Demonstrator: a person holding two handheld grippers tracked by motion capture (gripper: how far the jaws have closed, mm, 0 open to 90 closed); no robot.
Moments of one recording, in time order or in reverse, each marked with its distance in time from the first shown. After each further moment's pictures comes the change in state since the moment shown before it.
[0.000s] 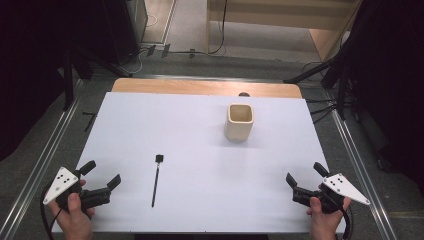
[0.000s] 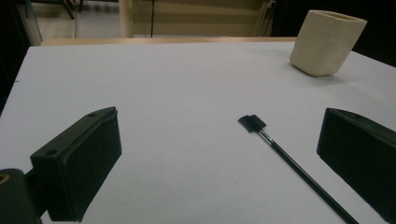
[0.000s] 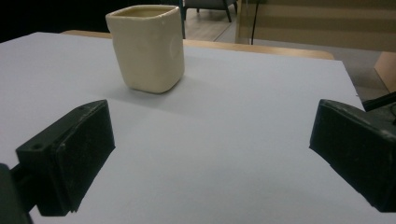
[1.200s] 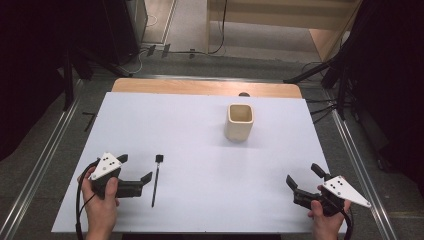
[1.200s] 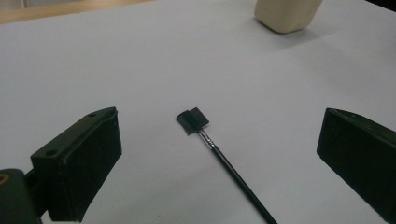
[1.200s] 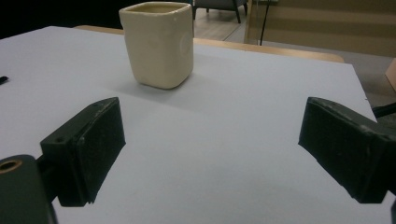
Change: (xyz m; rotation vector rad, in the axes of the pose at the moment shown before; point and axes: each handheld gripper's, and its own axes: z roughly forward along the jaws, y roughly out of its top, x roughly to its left) left arm -0.060 0.038 0.056 0.260 -0.093 0.105; right arm 0.000 -0.003 -0.004 0.000 0.035 -0.031
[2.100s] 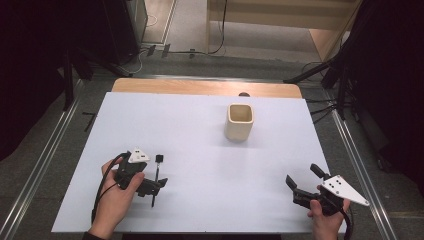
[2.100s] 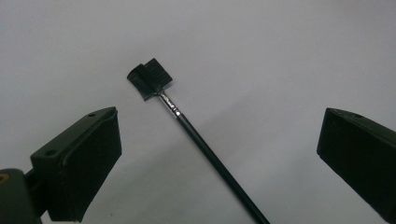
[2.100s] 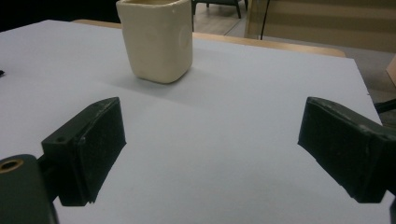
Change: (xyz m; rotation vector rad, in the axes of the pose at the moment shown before) left arm -0.017 0.015 0.043 0.354 -0.048 0.046; right arm -0.001 -0.002 0.002 0.021 0.000 -0.002
